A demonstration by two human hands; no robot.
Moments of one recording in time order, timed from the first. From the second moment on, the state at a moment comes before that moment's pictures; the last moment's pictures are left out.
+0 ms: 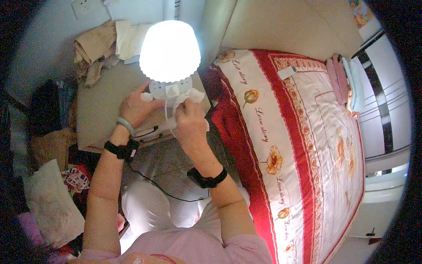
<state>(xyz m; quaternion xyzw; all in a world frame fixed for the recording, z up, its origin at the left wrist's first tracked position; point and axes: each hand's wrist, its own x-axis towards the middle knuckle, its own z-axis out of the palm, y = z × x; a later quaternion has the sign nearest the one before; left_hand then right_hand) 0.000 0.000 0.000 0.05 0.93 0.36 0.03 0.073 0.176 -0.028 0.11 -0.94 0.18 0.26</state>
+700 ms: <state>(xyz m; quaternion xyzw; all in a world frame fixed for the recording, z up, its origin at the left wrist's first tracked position) -0.001 0.003 -0.014 0.05 0.92 0.38 0.00 0.018 0.206 -0.021 0.10 -0.89 0.34 0.29</state>
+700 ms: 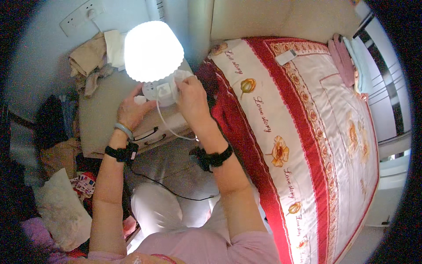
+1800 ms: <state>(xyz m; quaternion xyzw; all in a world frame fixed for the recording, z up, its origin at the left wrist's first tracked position) 0.004 -0.004 -0.029 0.17 0.88 0.43 -0.14 0.023 0.209 0.006 0.18 -0.90 0.33 0.21</state>
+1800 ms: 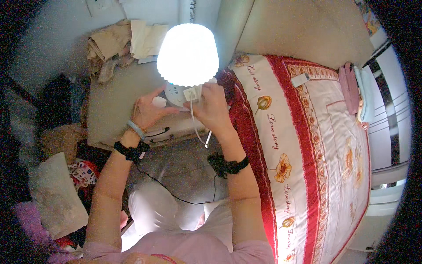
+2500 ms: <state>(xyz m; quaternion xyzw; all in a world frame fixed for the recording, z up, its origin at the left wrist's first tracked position) 0.005 -0.003 -0.031 0.15 0.88 0.43 -0.12 0.085 0.221 -0.020 0.25 -0.88 0.35 0.19</state>
